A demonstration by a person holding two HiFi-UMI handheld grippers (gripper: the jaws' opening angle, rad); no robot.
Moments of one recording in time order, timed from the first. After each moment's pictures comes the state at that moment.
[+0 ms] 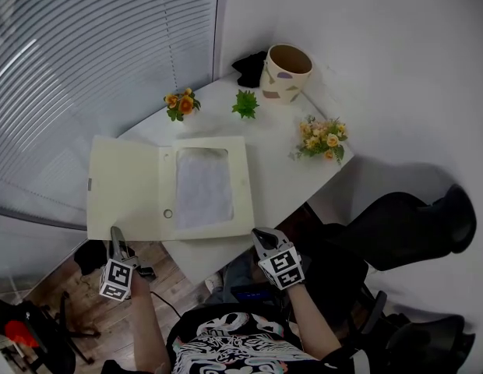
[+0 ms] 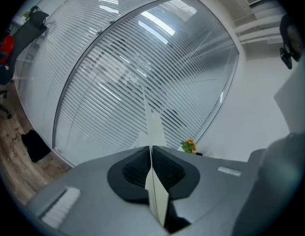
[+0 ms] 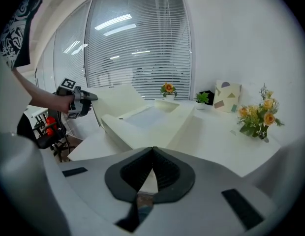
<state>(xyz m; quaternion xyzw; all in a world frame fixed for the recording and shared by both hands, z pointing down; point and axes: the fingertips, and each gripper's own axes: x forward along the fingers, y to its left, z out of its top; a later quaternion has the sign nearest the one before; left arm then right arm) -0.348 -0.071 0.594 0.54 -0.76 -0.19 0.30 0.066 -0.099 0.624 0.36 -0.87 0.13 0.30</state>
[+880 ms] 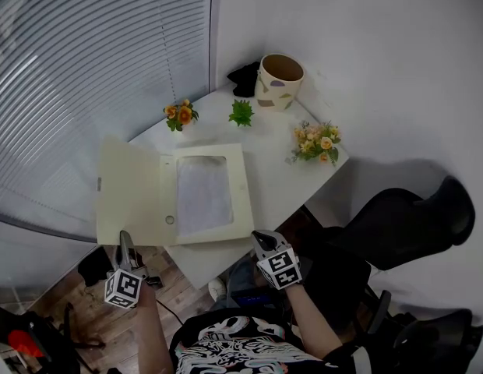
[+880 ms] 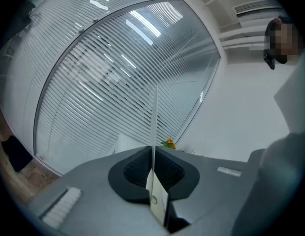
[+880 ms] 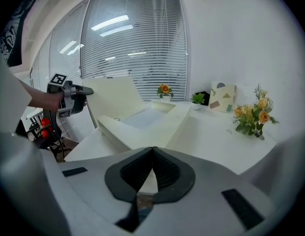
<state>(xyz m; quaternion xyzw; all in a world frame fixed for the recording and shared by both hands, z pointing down) -0.309 -0.077 0.552 0.62 -0.71 -0.19 0.26 0.068 -0.099 0.627 0.39 -0.86 0.14 0.29</state>
